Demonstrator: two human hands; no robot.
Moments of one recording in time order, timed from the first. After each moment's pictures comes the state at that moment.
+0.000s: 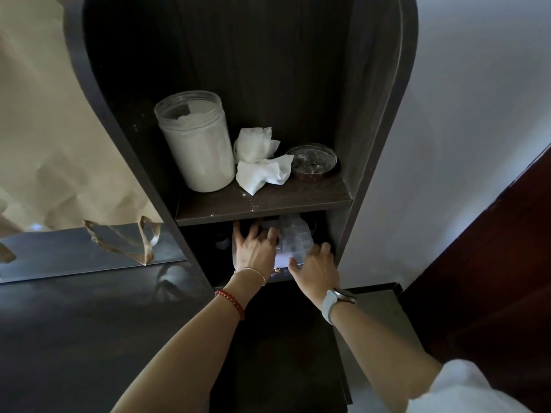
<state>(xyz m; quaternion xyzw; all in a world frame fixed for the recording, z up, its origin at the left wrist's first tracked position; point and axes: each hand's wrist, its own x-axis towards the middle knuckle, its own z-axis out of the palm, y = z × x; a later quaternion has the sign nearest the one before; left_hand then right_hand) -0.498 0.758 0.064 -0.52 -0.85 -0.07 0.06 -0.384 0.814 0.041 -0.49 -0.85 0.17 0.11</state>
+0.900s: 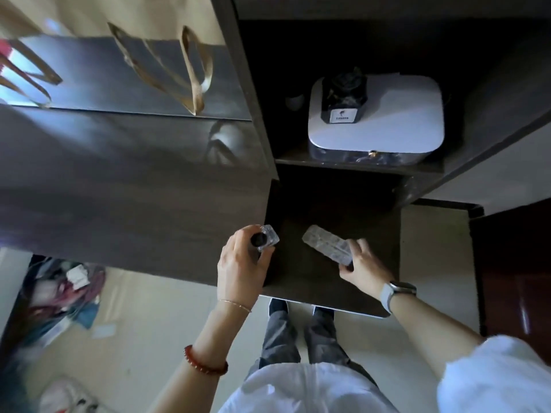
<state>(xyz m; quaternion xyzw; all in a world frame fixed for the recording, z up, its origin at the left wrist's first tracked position) -0.445 0.556 -0.037 -0.18 -0.93 -0.31 -0.09 -0.319 0.746 -0.156 -0.28 -0.90 0.30 -0.15</state>
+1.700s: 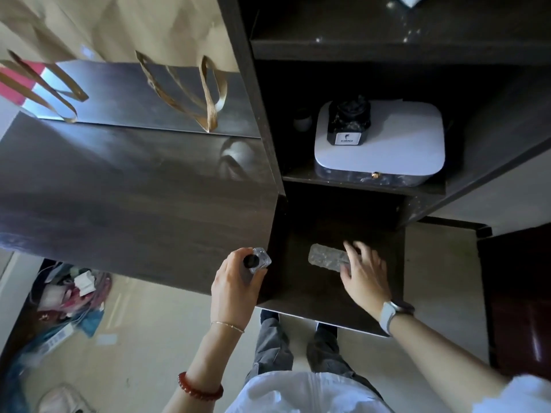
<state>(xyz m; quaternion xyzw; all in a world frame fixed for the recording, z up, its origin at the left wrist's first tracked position) -0.445 0.539 -0.032 -0.13 -0.93 -0.33 -0.09 -0.335 0.739 -0.132 -0.29 -0.94 0.20 -0.05</state>
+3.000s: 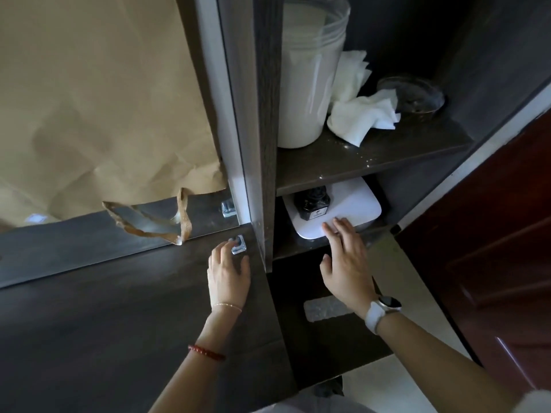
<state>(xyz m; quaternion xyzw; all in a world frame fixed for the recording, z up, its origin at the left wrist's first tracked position) -0.616 0.611 -0.035 -0.35 -0.85 -0.39 -0.09 -0.432 0.721 -0.005 -0.40 -0.88 0.10 0.21</state>
